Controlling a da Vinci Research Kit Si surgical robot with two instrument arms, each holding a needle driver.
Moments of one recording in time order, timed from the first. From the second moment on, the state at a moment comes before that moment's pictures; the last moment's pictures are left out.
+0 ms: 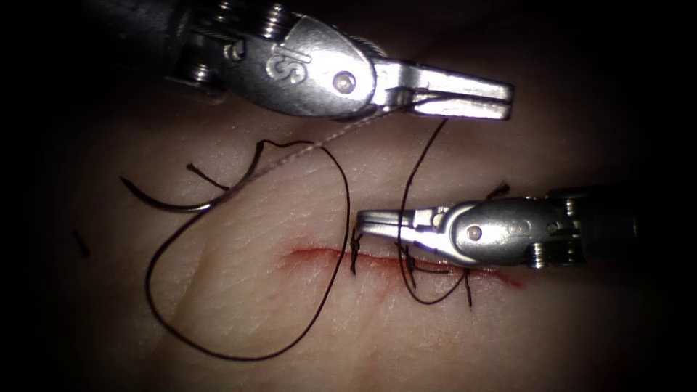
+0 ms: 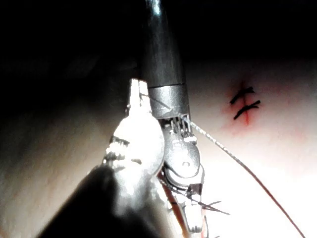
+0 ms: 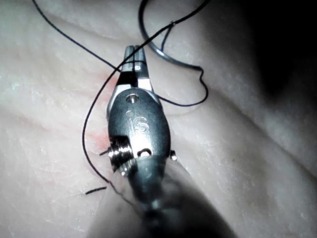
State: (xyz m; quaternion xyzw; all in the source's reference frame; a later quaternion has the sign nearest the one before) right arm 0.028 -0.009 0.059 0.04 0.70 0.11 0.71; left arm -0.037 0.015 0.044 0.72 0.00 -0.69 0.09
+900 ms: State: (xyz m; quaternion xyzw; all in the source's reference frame) right arm 0.029 -0.010 0.055 0.10 0.78 0.13 0.60; left arm -0.038 0.017 0.057 0.72 -0.02 -0.69 0.08
